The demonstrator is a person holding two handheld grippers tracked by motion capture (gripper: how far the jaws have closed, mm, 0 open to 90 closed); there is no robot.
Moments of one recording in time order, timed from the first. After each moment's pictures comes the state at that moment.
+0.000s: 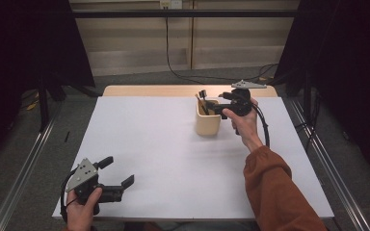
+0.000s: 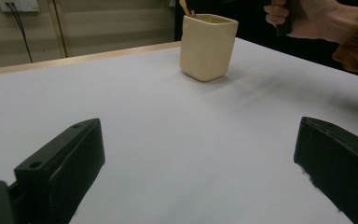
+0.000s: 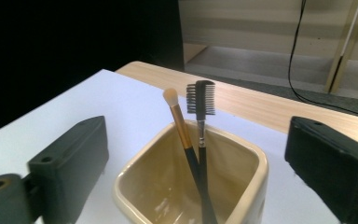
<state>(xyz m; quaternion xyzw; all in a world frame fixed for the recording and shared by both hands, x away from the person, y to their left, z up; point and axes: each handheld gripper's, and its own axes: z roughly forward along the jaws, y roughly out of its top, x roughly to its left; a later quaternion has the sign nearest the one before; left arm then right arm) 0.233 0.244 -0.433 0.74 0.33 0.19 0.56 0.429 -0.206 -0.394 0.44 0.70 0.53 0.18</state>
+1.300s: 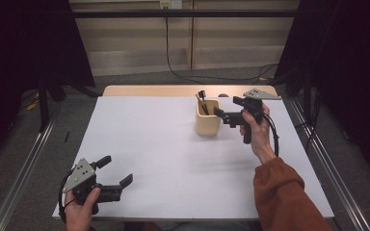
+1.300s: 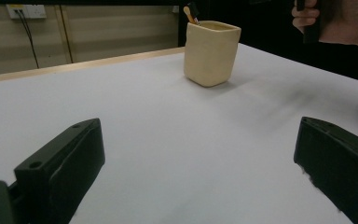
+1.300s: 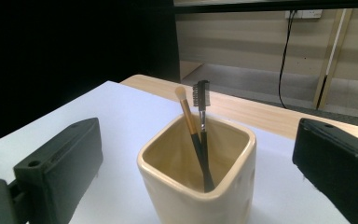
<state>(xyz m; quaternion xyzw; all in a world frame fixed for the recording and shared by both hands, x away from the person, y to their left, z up) 0.231 0.247 -0.430 0.73 0.34 0.20 0.56 0.383 -0.221 -0.387 0.43 0.68 0.55 0.21</state>
